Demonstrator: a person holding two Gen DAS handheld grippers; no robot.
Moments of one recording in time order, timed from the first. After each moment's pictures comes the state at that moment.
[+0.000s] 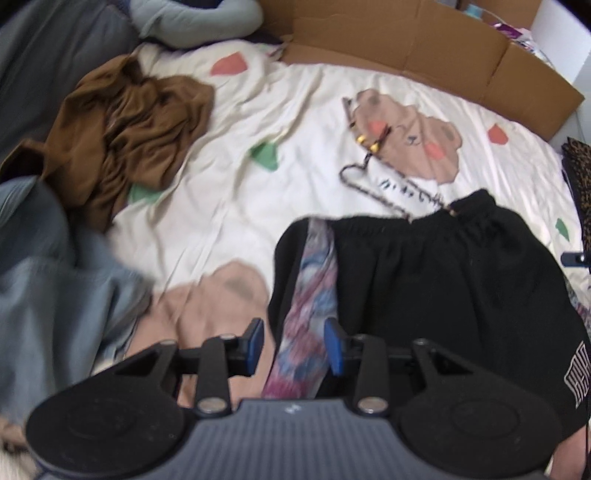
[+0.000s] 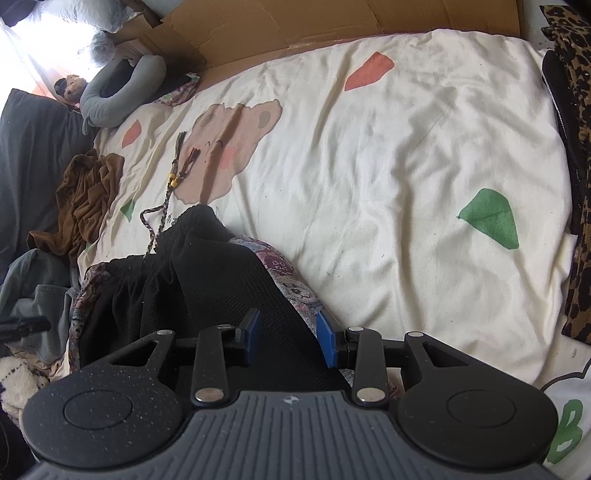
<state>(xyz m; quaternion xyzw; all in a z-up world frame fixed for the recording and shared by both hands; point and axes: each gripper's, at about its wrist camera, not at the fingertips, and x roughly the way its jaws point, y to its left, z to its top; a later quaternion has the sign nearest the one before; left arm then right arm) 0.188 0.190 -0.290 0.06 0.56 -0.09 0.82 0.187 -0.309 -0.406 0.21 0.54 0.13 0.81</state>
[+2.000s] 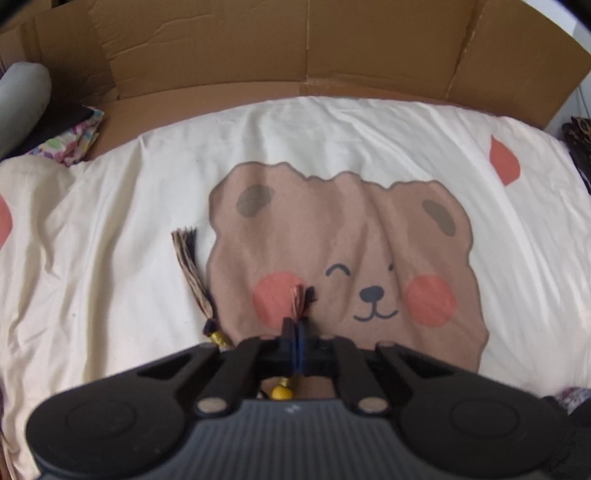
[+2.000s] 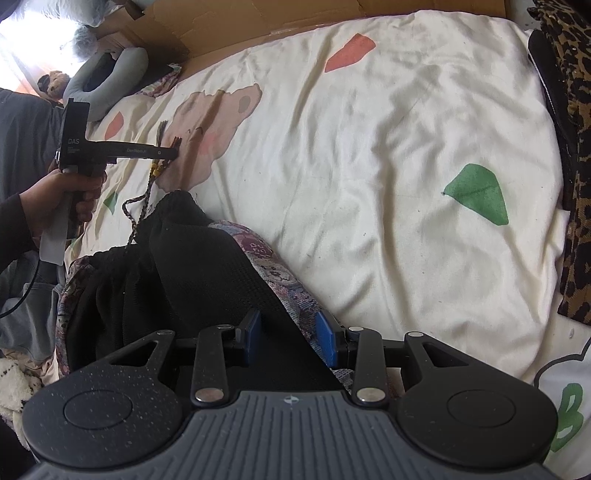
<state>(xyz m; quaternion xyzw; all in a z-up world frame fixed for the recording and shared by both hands) 0.433 0.024 -0.408 0.14 0.52 -0.22 0.81 0.183 -0.312 -0.420 0.21 0.56 0.11 0.80</state>
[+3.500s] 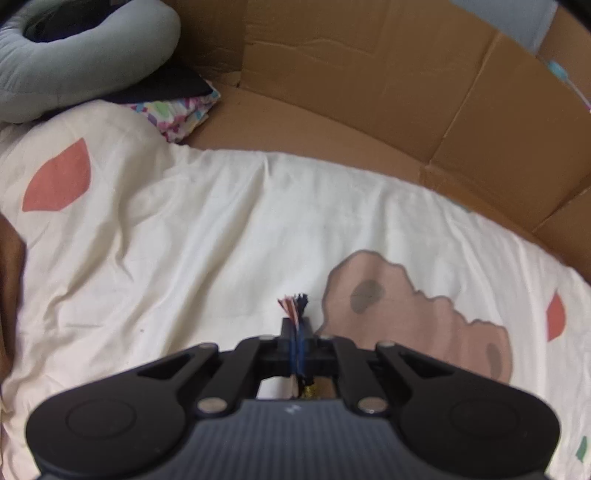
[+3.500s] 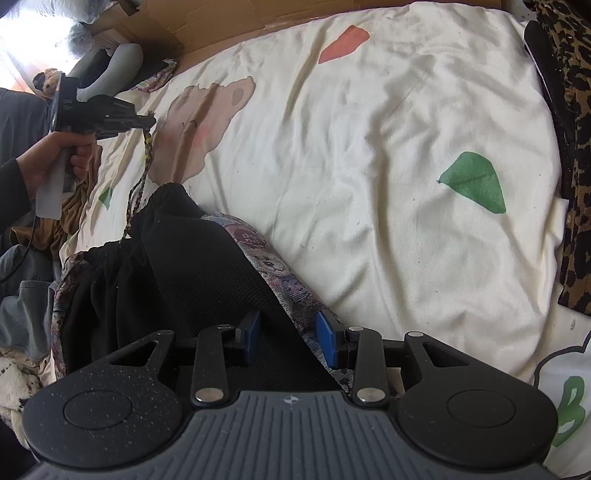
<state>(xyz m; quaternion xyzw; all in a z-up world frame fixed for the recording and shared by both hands) 0.491 0.073 -0.380 -0.02 0.53 -0.11 0.84 0.180 -0.311 -0.427 0.21 0.56 0.11 0.79</state>
